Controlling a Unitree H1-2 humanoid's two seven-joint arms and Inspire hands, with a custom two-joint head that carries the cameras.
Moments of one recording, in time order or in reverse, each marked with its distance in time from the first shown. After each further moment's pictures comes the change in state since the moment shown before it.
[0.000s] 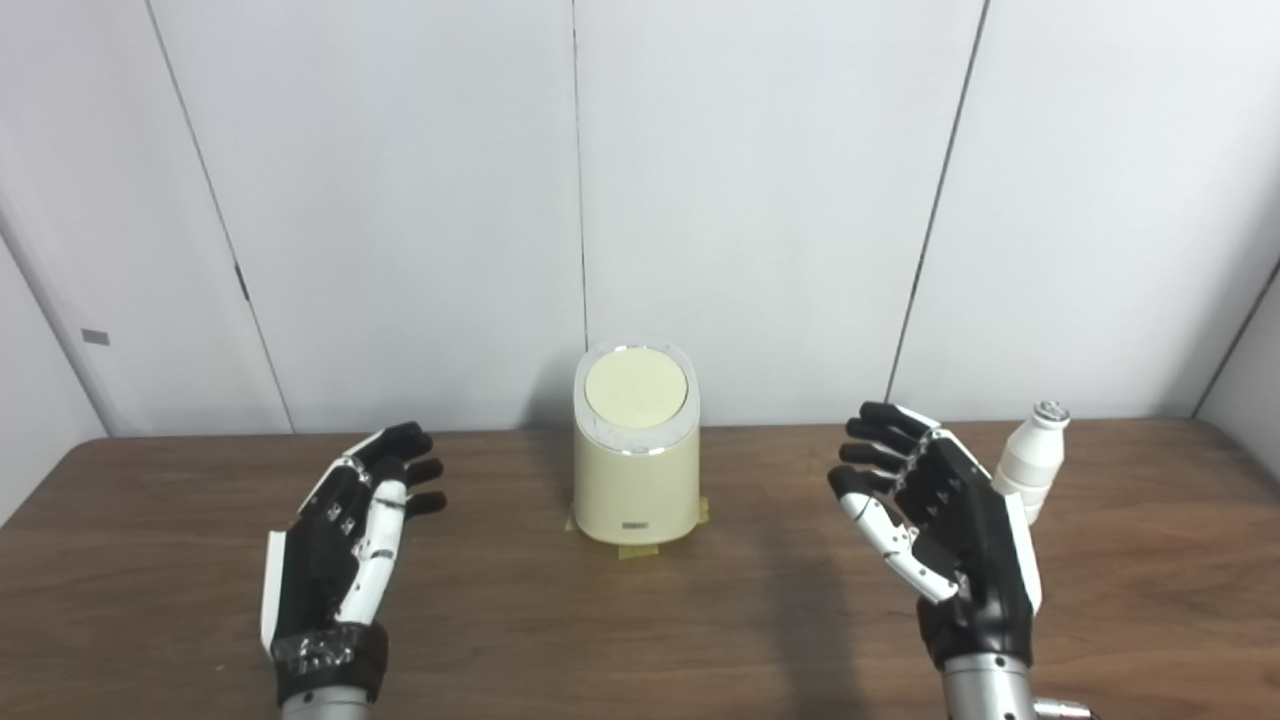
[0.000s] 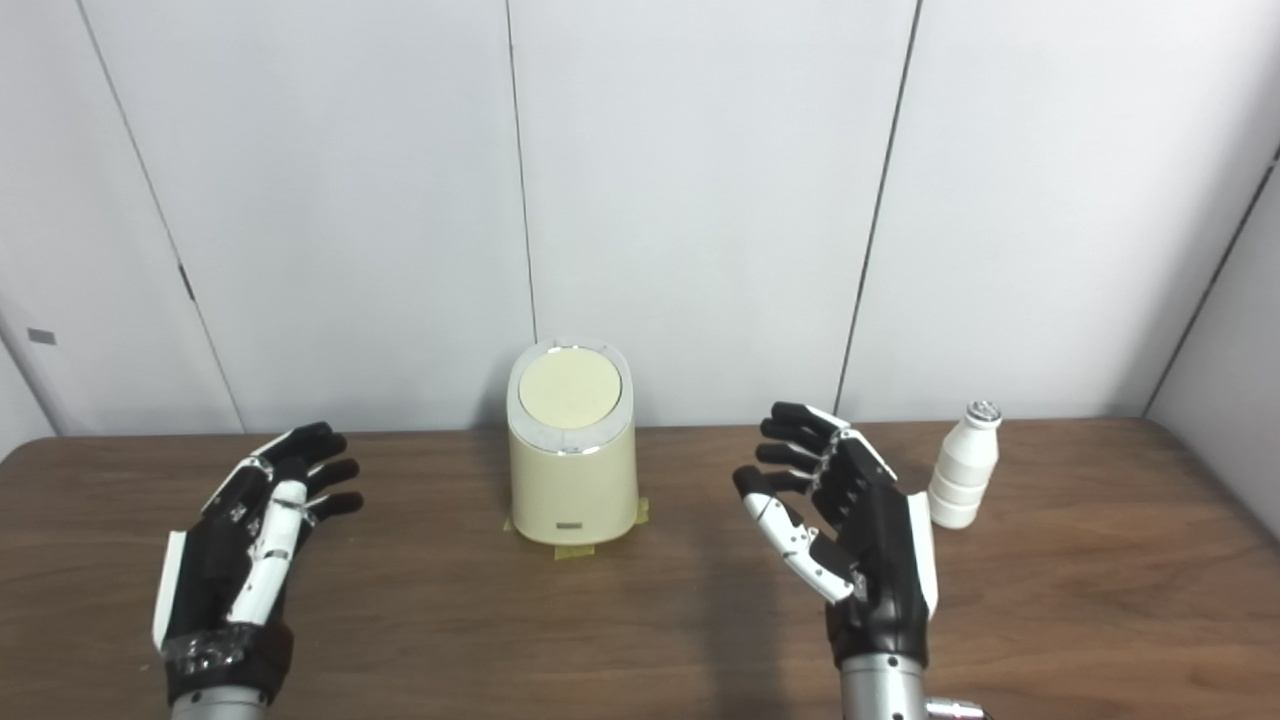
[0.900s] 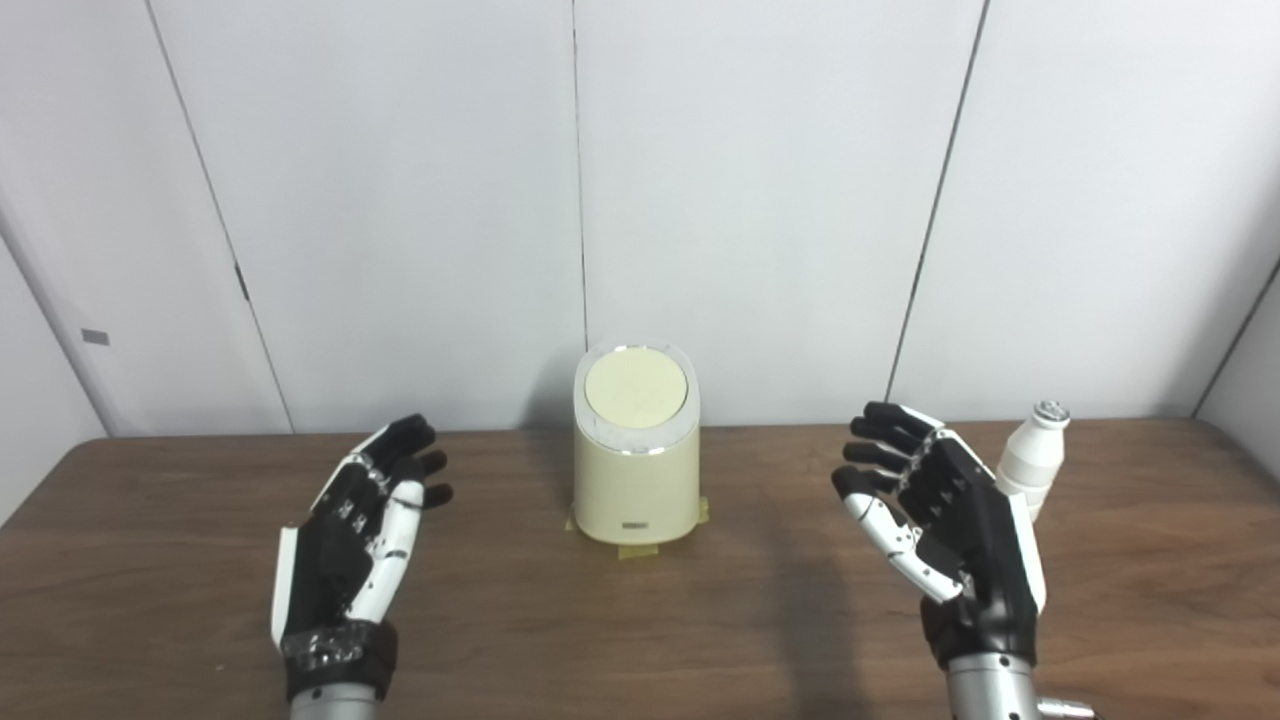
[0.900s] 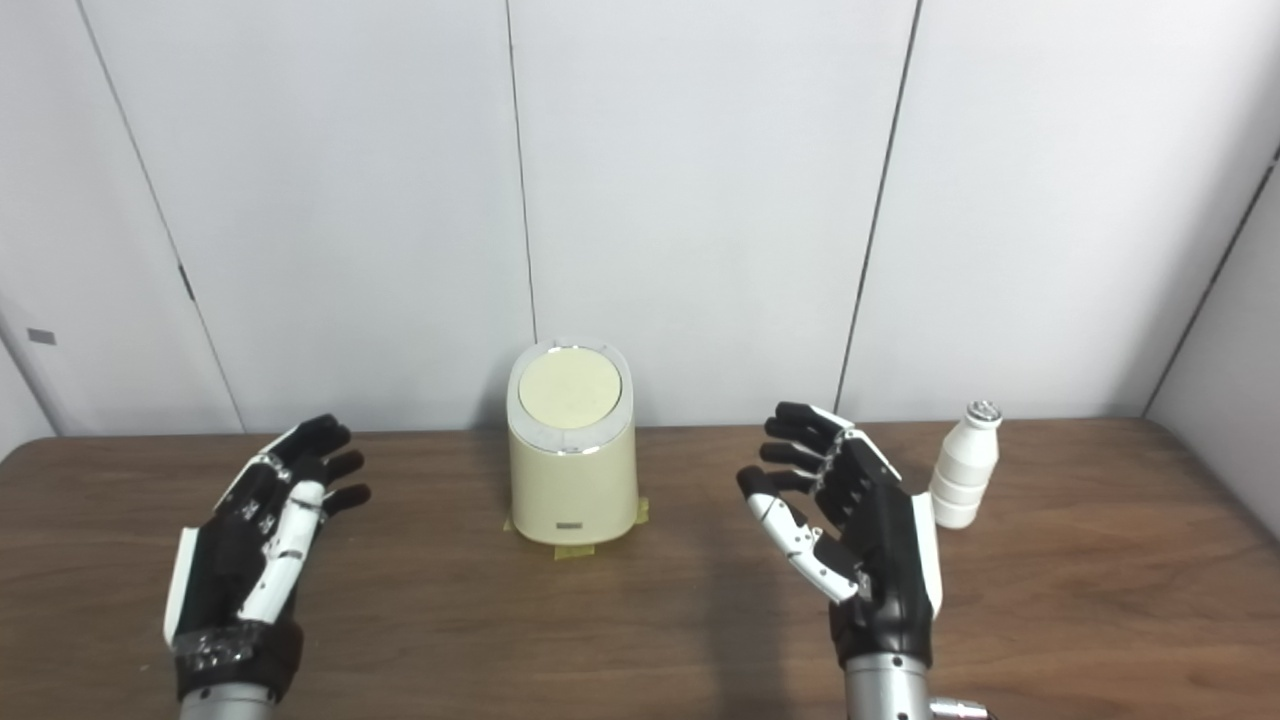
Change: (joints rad) left arm -0.019 0.002 -0.029 -0.017 0.004 0.025 -0.021; right arm 0.000 -0.012 -0.009 -0.001 0.014 0.001 0.006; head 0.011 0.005
